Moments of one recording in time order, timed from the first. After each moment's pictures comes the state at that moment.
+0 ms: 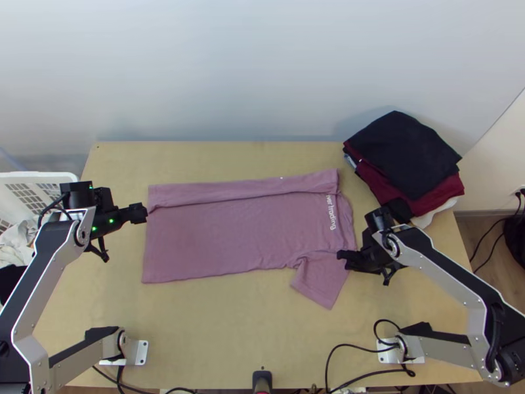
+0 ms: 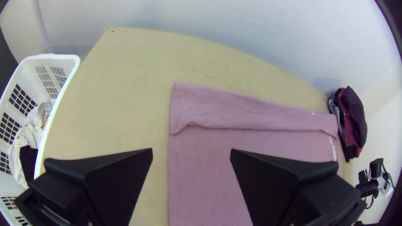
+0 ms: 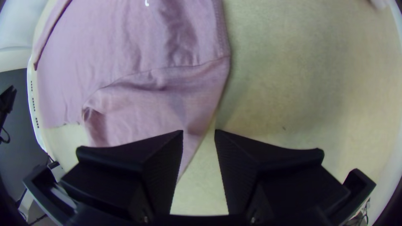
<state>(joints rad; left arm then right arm) 0.10 1.19 0.92 -0.55 0.15 -0.14 0.28 1.37 0.72 -0.74 -0.21 0.42</state>
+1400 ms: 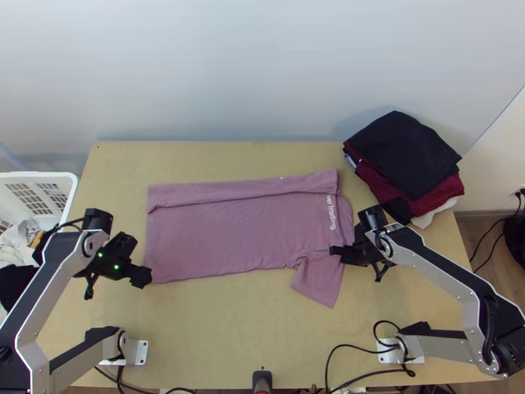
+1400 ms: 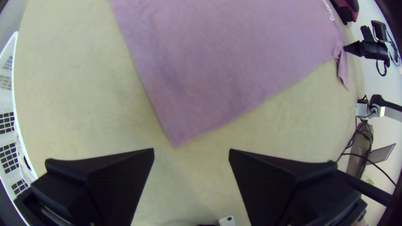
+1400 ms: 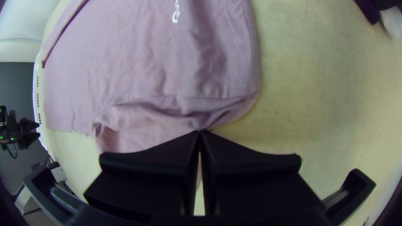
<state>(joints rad) 0.07 1.16 0.79 -1.09 0.17 0.38 0.33 1.41 0.72 -0.60 -0.21 0.42</state>
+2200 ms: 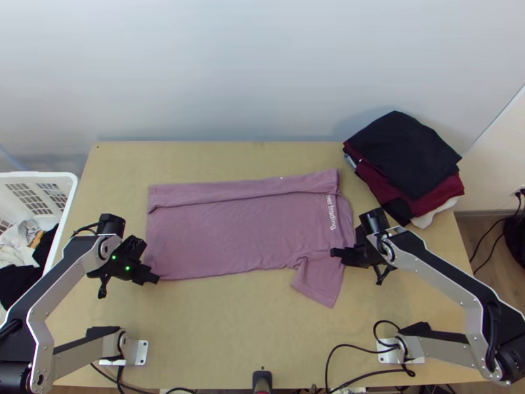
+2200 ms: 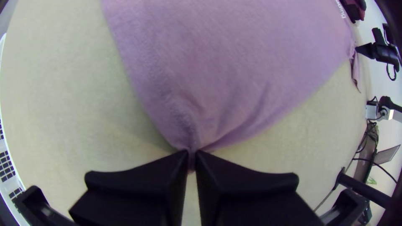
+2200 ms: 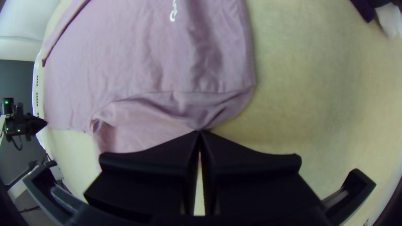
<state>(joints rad) 0.05 1.27 0.68 -0.86 0.16 0.37 0.32 1.36 0.68 -0.58 -0.19 0.40</state>
